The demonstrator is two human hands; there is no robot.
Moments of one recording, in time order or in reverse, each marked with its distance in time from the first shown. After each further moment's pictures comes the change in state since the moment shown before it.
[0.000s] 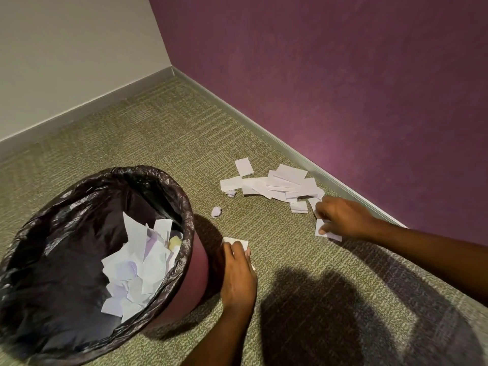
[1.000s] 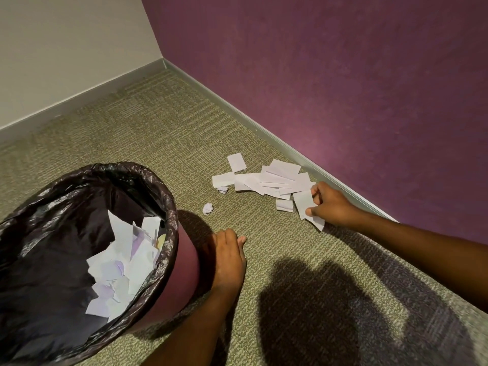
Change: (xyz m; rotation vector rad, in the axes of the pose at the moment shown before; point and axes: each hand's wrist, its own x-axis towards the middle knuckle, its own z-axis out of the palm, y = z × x) left_hand 0.041 -0.017 0.020 0.056 0.079 0.197; right_hand 0.021 -0.002 0.005 0.724 0.051 0.394
